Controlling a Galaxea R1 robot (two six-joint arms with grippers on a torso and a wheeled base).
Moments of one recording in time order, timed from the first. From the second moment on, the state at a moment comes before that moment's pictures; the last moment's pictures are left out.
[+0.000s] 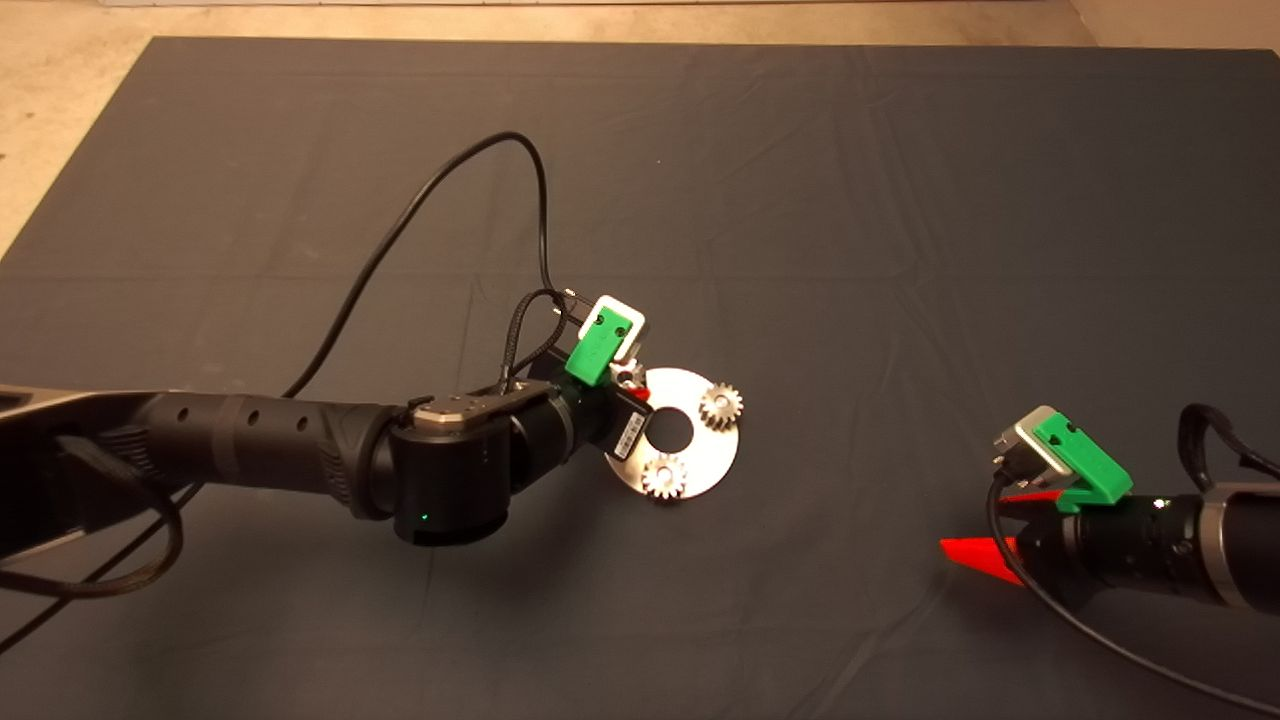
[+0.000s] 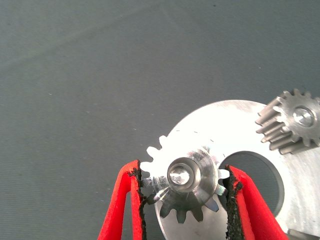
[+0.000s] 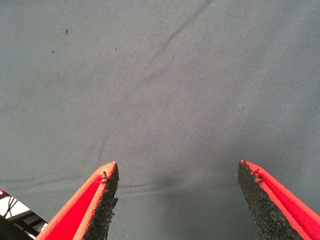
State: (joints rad) left arm -0.05 2.54 -0.79 1.40 1.27 -1.20; right arm 0.04 1.86 -0.39 -0.90 -1.17 1.12
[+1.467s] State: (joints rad) left arm -0.03 2.54 -0.82 1.42 1.23 -1.20; right arm 0.04 1.86 -0.39 -0.90 -1.17 1.12
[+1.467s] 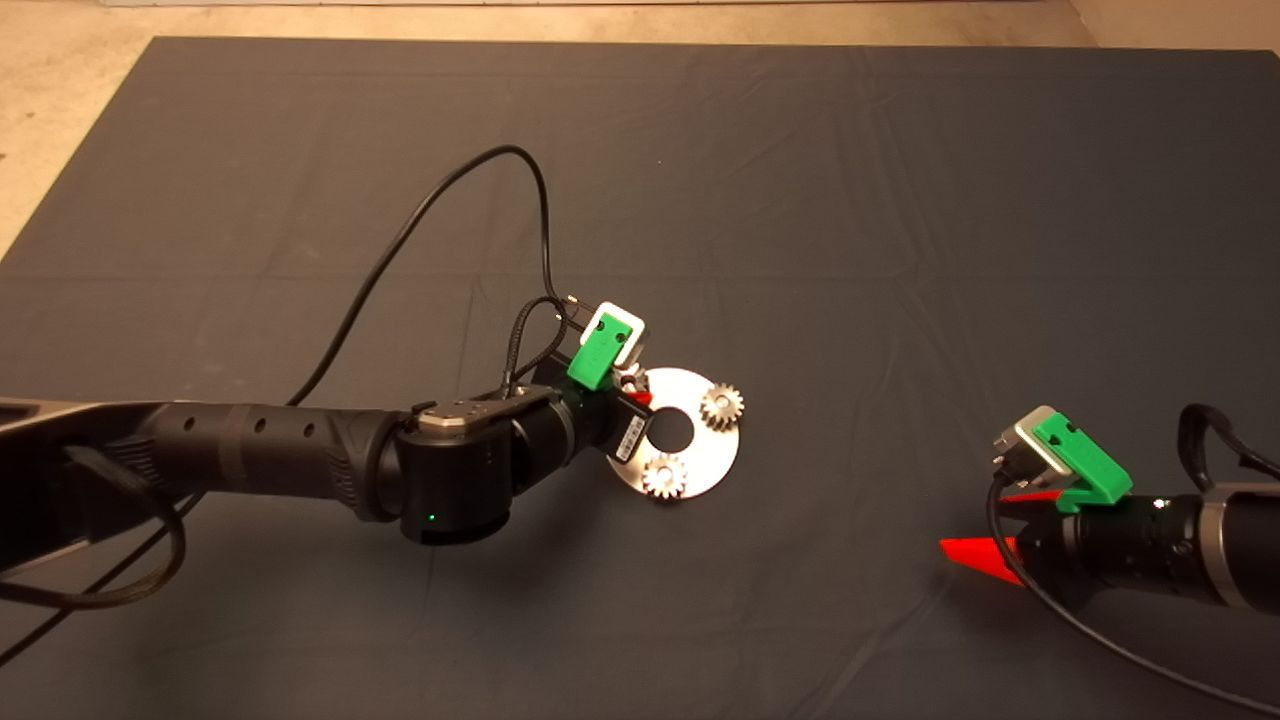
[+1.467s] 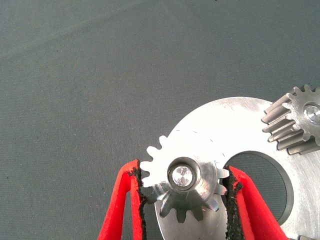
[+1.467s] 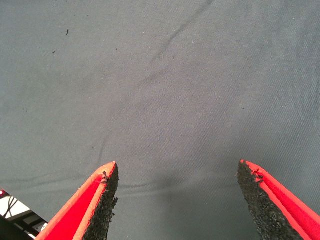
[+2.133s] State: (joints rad) left arm -0.03 2.54 -0.82 1.42 1.22 -1.20; right arm 0.04 1.86 -0.39 -0.90 -1.17 1.12
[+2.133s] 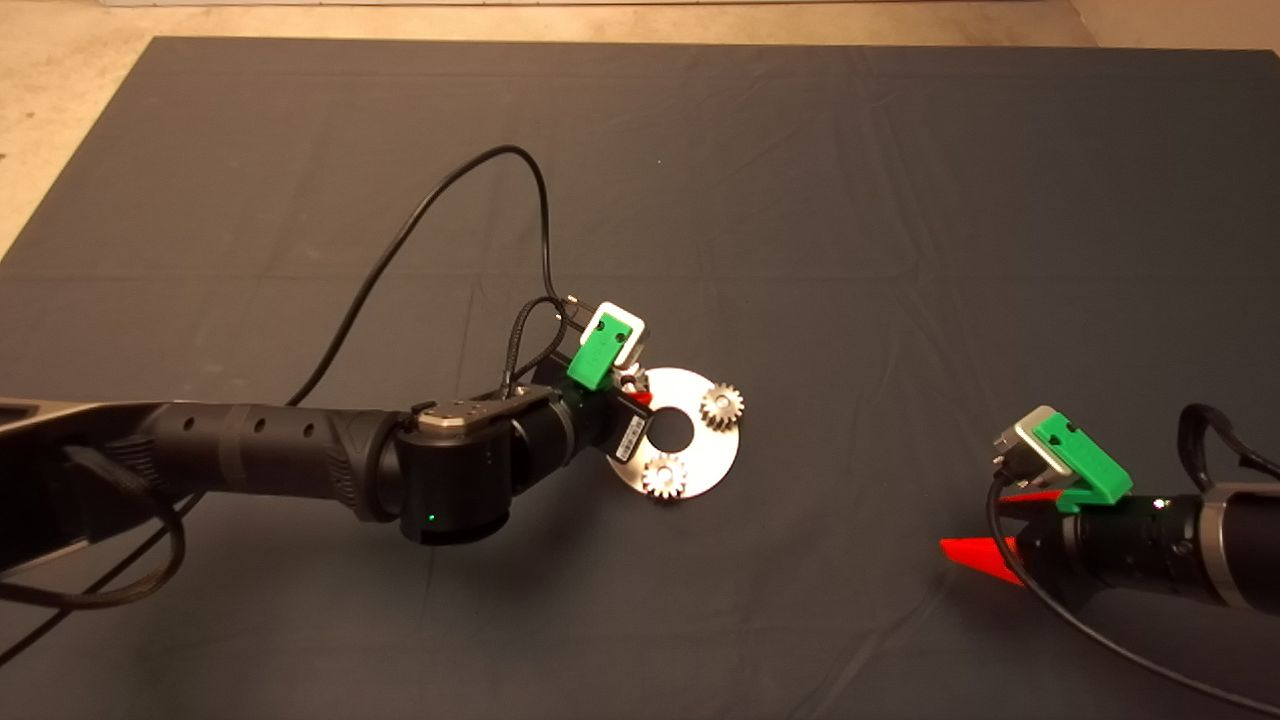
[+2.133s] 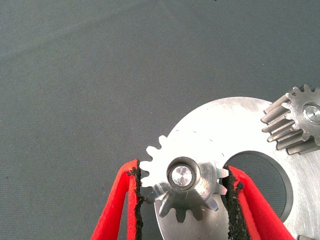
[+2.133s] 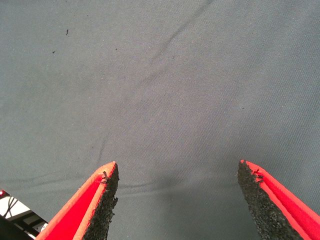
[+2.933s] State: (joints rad) left arm -0.03 2.54 -0.79 1.42 1.21 -1.20; right arm 0.04 1.86 -0.39 -0.90 -1.17 1.12
